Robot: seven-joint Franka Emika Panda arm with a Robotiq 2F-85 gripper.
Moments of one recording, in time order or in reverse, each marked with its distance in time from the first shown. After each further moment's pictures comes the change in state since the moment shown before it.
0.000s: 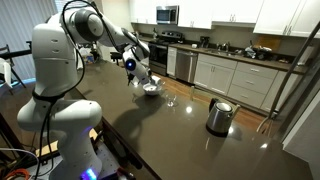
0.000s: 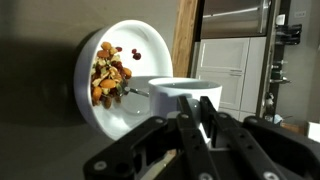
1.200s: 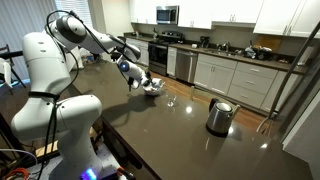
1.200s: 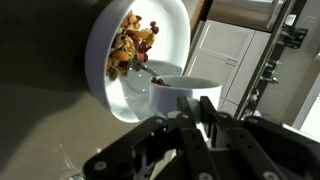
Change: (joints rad) arm 0.508 0.268 -0.503 0.008 0.000 0.002 0.080
